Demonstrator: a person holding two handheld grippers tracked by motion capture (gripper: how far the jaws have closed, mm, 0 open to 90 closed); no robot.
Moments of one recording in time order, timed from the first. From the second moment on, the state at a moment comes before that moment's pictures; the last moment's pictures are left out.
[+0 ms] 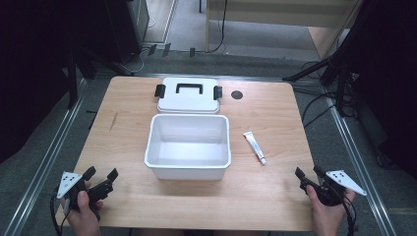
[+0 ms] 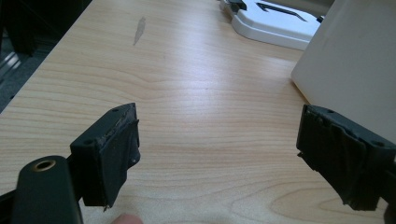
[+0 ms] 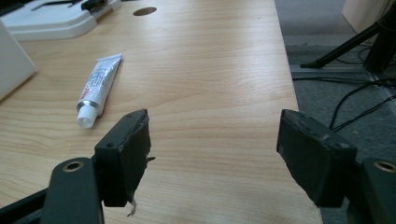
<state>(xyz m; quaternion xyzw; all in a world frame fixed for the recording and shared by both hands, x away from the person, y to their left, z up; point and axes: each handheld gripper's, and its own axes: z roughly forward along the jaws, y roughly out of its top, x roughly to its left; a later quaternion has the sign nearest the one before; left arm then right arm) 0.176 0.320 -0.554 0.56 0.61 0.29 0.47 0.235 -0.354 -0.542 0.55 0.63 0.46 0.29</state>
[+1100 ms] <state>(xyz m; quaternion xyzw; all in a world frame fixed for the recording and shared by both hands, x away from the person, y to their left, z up) 0.182 0.321 -0.554 0.57 0.62 0.27 0.47 0.291 -0.289 -0.484 0.52 0.84 0.08 0.08</state>
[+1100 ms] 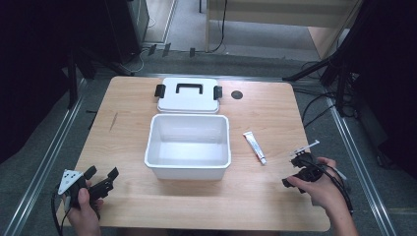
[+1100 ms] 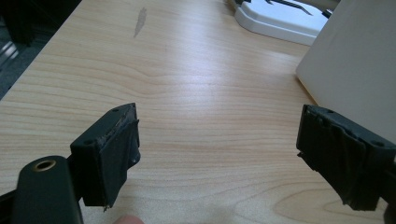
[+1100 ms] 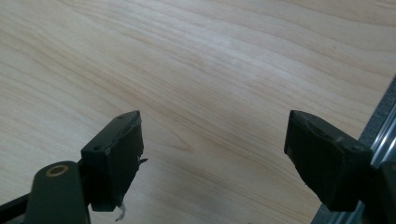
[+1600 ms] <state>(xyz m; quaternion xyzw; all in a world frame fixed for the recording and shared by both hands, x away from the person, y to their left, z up) 0.184 0.321 -0.554 0.57 0.62 0.27 0.47 0.328 -0.248 -0.478 0.49 0.87 0.01 0.05</state>
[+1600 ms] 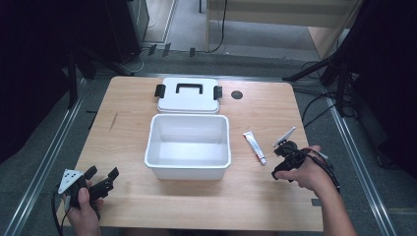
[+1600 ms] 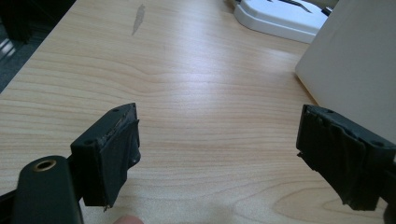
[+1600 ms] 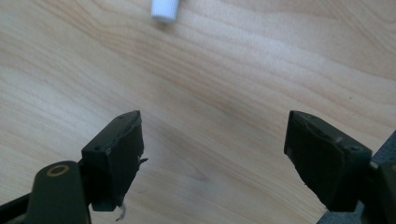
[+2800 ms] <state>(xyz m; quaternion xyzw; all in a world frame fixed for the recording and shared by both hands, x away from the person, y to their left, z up) 0.185 0.322 -0.554 0.57 0.62 0.26 0.46 0.388 -0.197 -0.483 0.48 0.88 0.04 0.04</state>
